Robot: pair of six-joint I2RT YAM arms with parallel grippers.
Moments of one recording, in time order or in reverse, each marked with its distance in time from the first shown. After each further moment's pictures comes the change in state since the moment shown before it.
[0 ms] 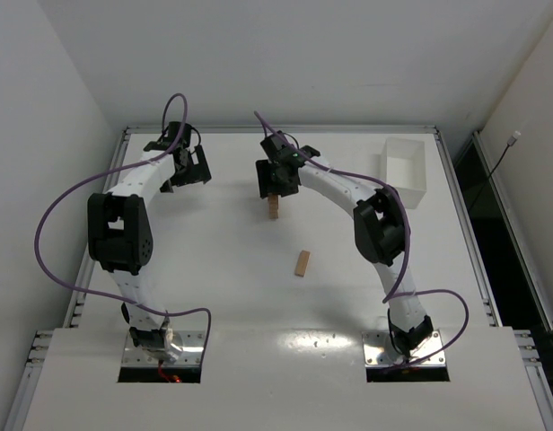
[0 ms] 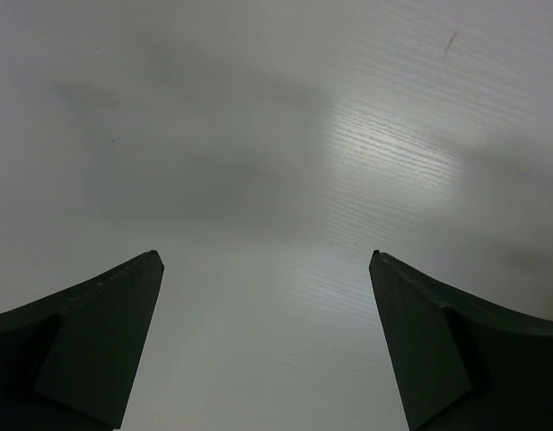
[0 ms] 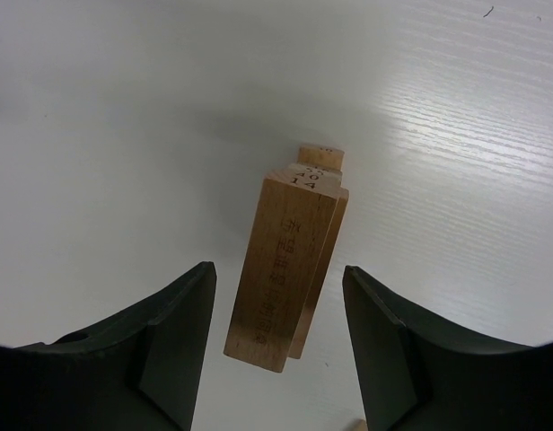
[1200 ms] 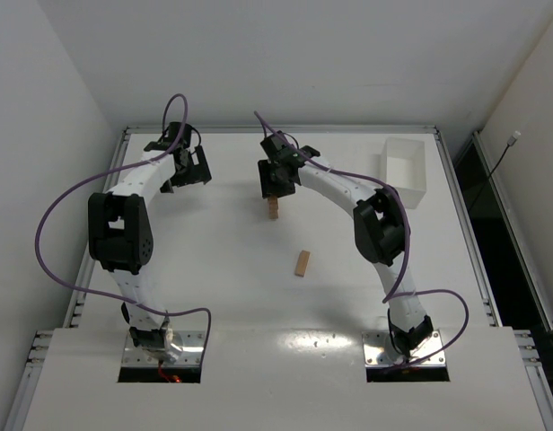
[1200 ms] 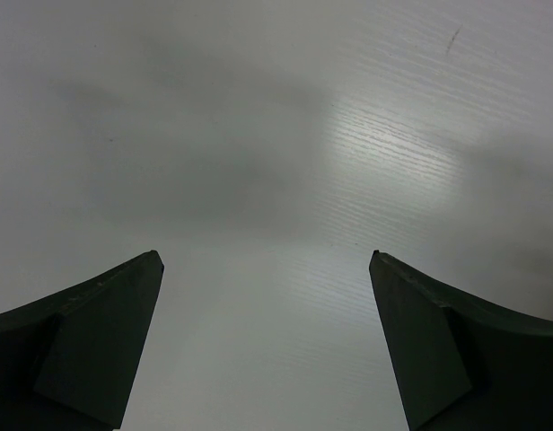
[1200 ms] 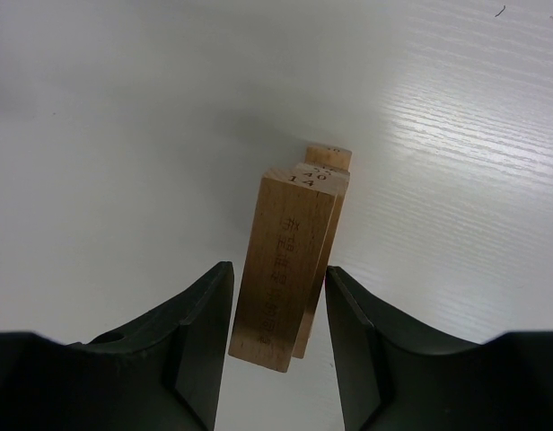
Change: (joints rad) left arm 0.000 0.005 0.000 0.000 0.002 0.000; right arm -0.001 0.000 -0.002 0.007 -0.017 0.002
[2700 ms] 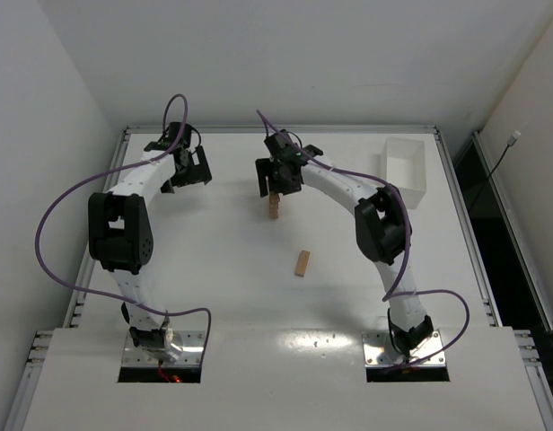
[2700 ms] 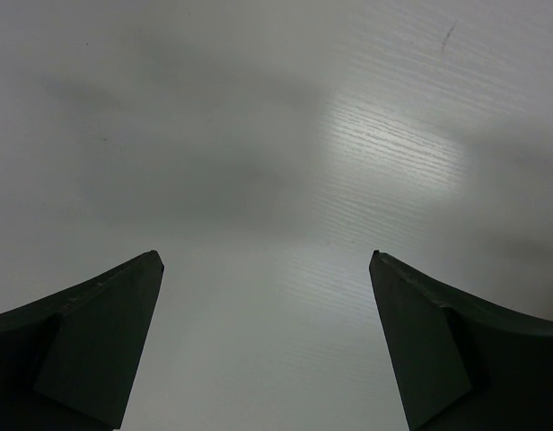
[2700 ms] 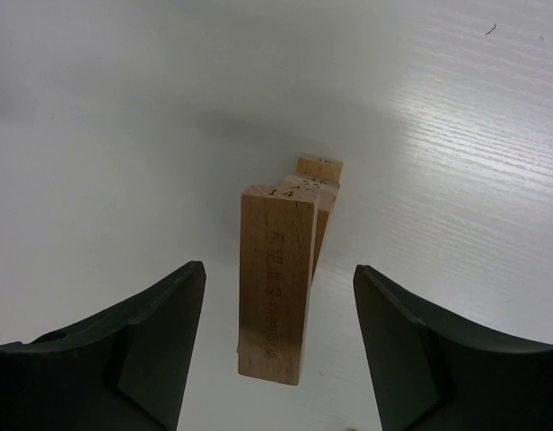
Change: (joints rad) left arm 0.000 0.002 0.000 0.000 0.012 0.000; right arm -0.023 0.000 -0.012 0.024 -0.031 -0.022
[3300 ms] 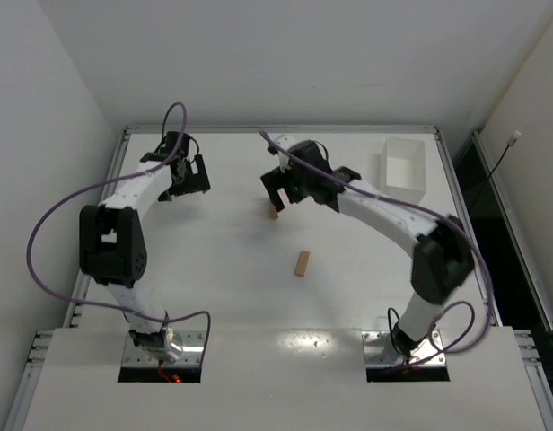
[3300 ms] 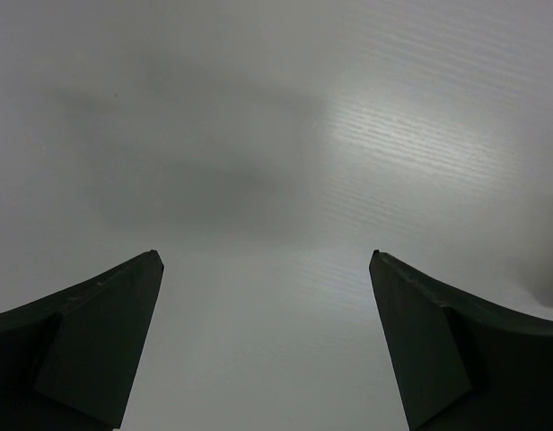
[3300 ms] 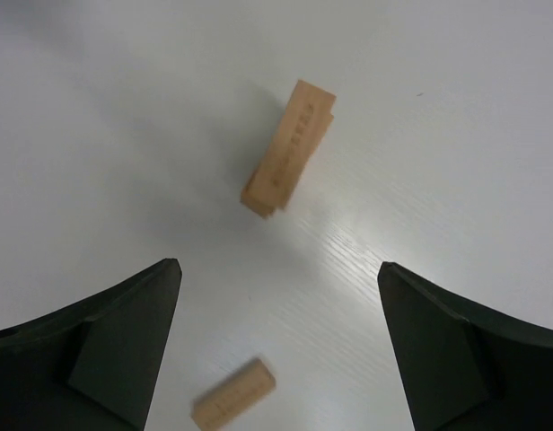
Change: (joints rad) left arm -0.008 -0.092 -0.120 0.016 0.003 0.019; right arm 0.049 -0.424 -0.421 0.217 0.035 -0.370
